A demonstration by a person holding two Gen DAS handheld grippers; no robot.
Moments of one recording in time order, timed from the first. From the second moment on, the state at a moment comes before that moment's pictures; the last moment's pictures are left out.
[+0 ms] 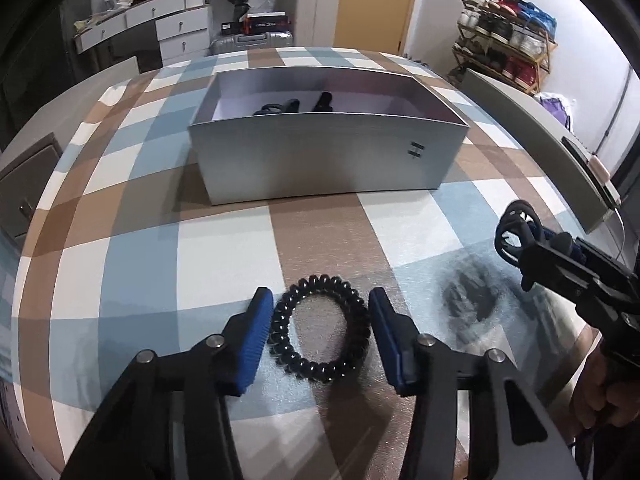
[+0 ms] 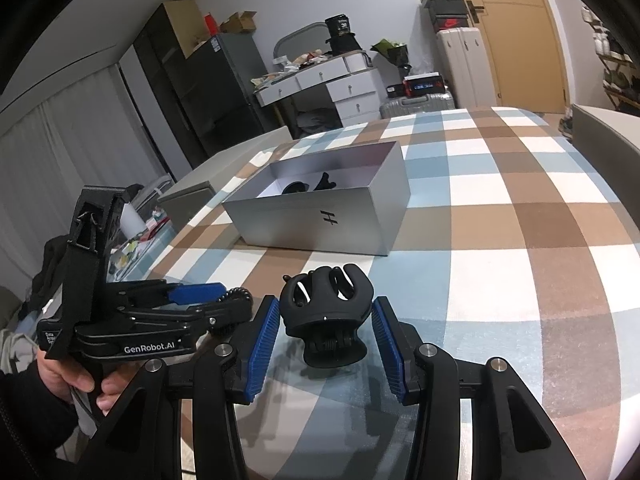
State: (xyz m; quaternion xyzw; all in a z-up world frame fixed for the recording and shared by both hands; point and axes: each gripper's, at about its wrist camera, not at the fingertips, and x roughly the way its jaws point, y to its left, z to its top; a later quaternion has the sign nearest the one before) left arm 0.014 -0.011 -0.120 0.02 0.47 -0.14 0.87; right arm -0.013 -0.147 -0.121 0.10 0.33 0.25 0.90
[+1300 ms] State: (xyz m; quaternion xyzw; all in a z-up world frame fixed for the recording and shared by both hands) left arm 0.007 -0.037 -0.120 0.10 0.45 -0.19 0.86; right arm 0.003 -0.144 -0.111 0.10 0.33 0.26 0.90
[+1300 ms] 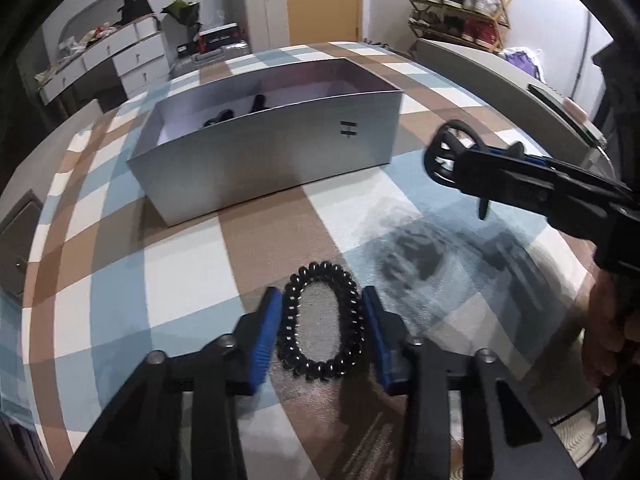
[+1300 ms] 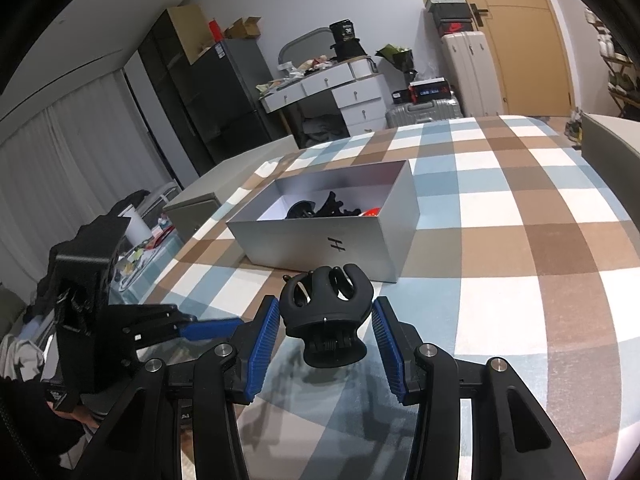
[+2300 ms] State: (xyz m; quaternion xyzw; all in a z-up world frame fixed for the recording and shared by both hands) left arm 0.061 0.000 -0.042 0.03 0.35 -0.18 0.92; right arm 0.059 -0.123 -0.053 0.09 0.27 0.29 0.91
